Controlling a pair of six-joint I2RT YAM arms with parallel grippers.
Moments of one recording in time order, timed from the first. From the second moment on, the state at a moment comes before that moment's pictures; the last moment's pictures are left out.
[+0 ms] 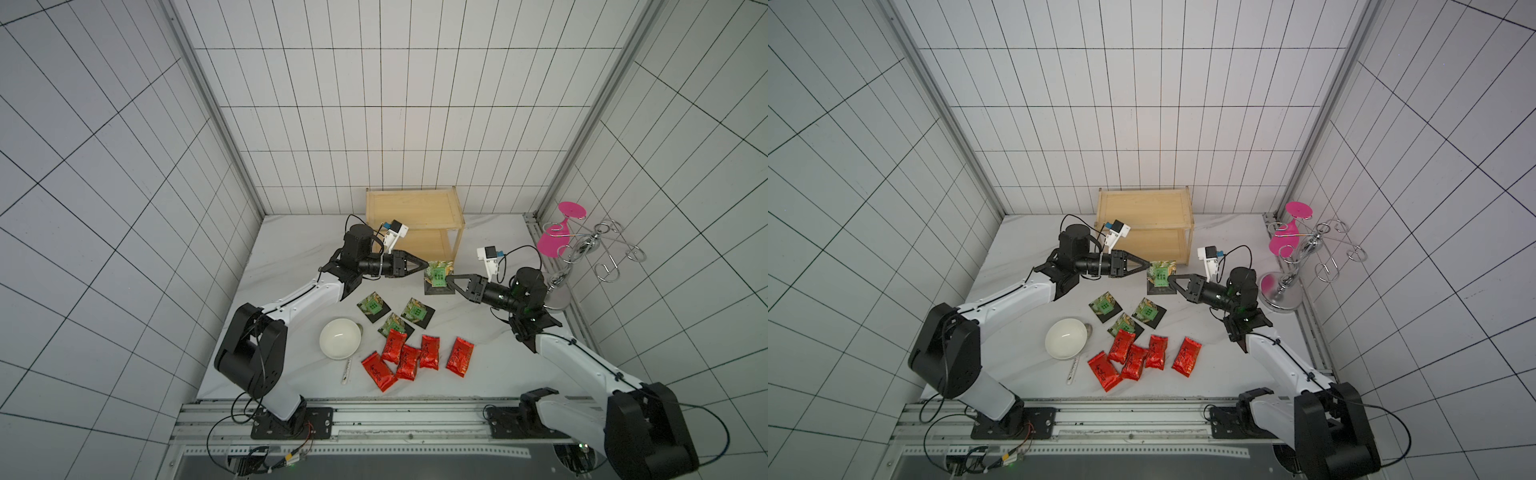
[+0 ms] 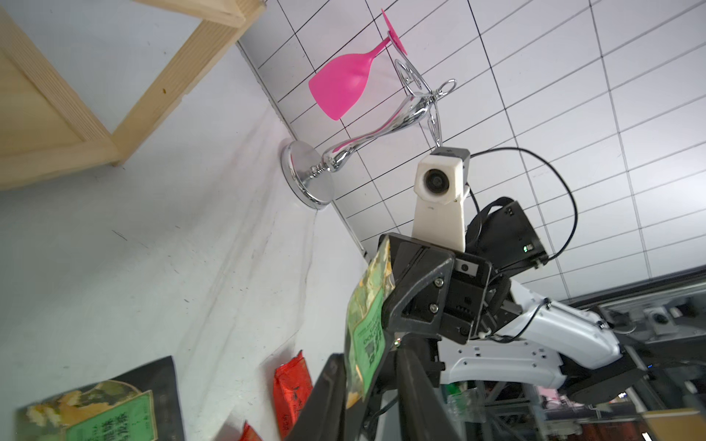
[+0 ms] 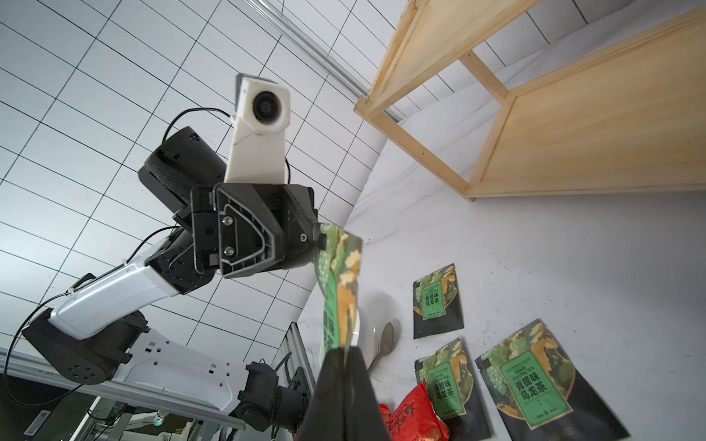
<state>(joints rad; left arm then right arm) -0.50 1.58 1.13 0.16 0.93 -0.74 0.35 1.11 0.53 0.46 -0.84 0.83</state>
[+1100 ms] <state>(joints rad) -0.34 1.13 0.95 -0.28 0.18 -0.61 0.40 1.30 0.95 -0.08 -0.54 0.70</state>
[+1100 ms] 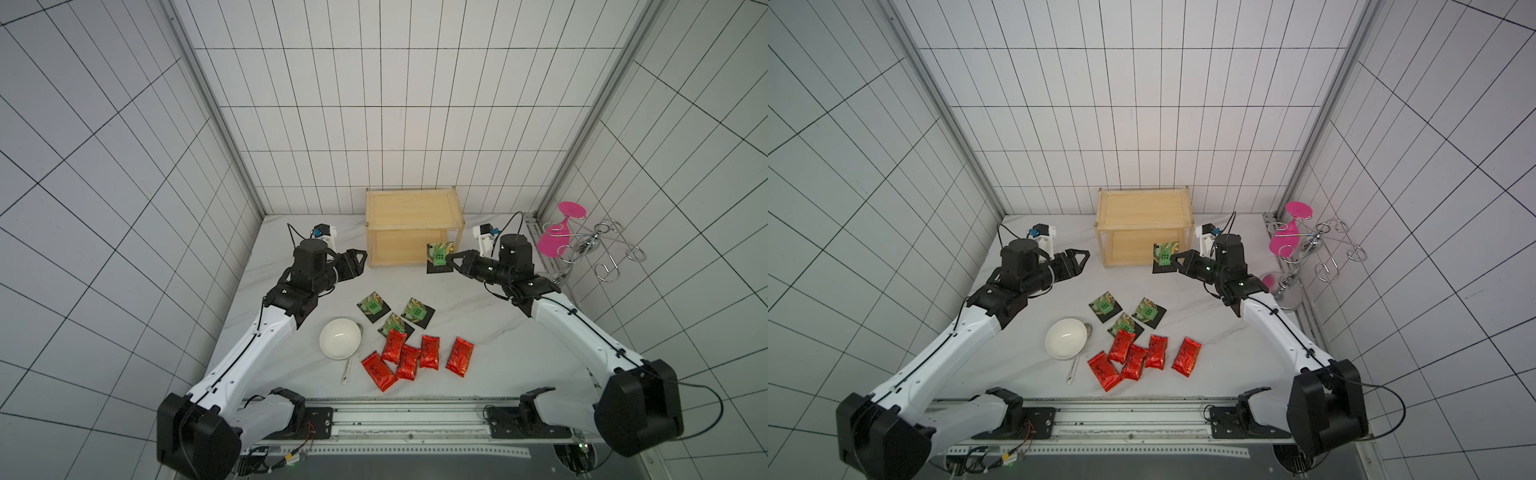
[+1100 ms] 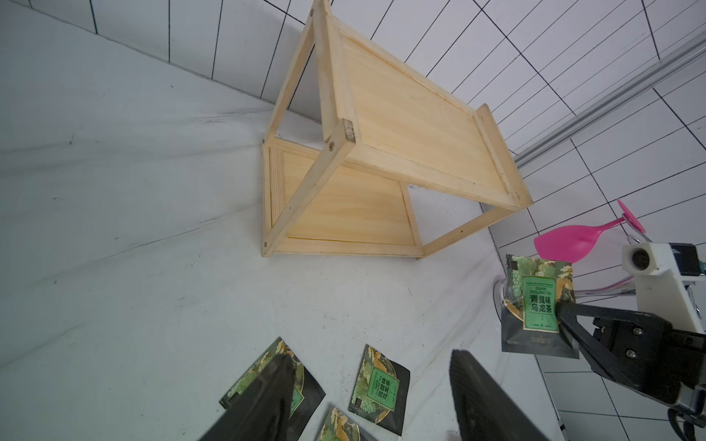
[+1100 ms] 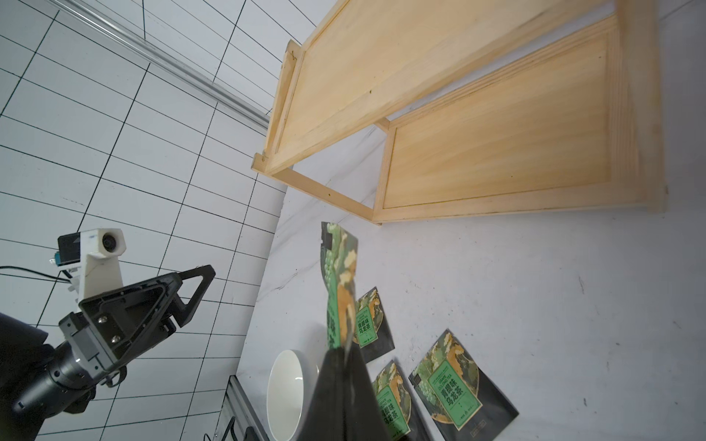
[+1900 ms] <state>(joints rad) -0.32 1.08 0.90 -0.31 0.02 -0.61 0.45 1.88 1.63 -0.10 -0.43 0.72</state>
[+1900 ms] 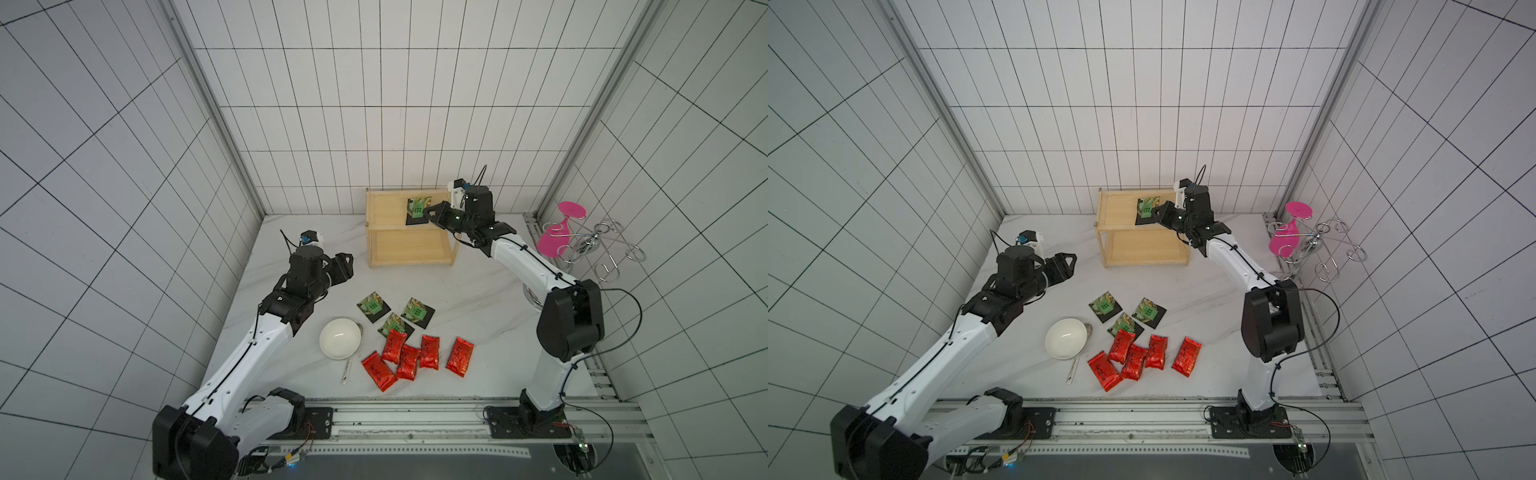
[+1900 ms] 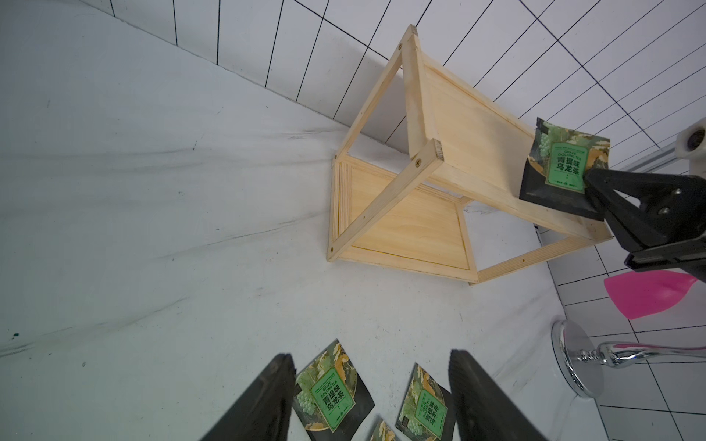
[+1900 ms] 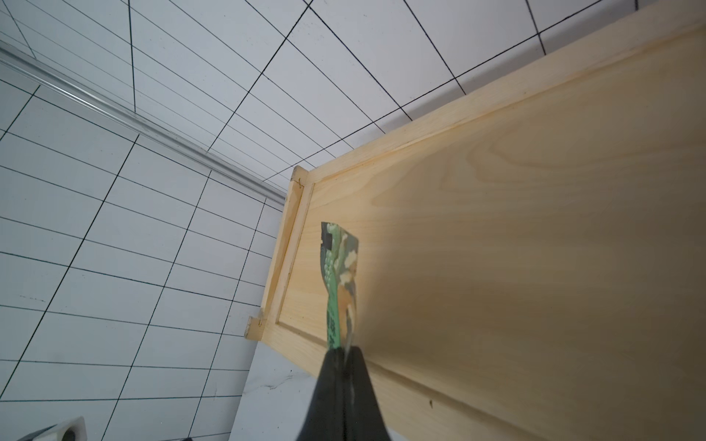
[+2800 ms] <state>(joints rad) -0.33 1.06 0.89 -0.31 0.01 -0.61 0.56 2.23 2.06 -0.16 -0.50 0.85</state>
